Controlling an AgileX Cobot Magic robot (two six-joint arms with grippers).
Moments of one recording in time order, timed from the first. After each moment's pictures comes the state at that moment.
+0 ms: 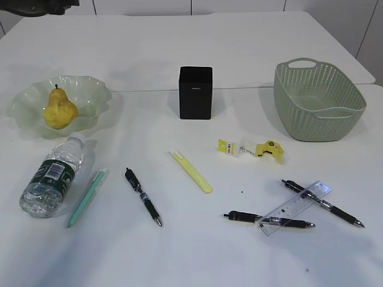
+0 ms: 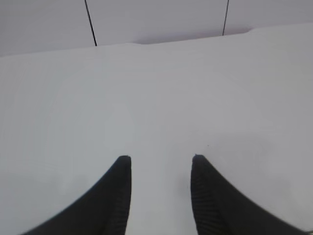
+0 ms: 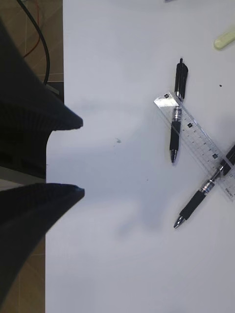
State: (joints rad) left arm -0.05 2.25 -2.06 -0.16 0.22 0.15; right arm 0.06 1.00 -0.84 0.18 1.13 0.12
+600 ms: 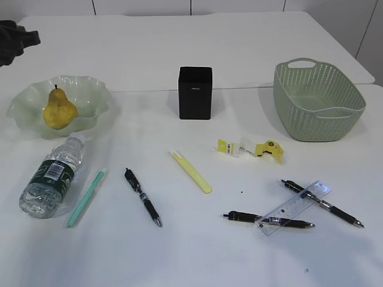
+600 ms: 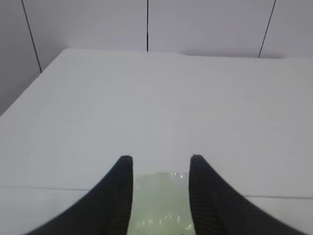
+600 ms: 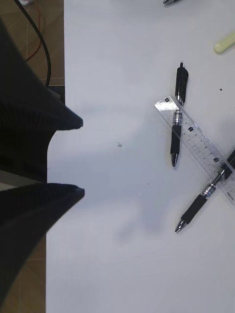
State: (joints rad) left arm -0.05 1.80 -1.10 -0.29 -0.45 0.15; right arm 0.06 1.00 -0.84 0.19 1.14 0.12
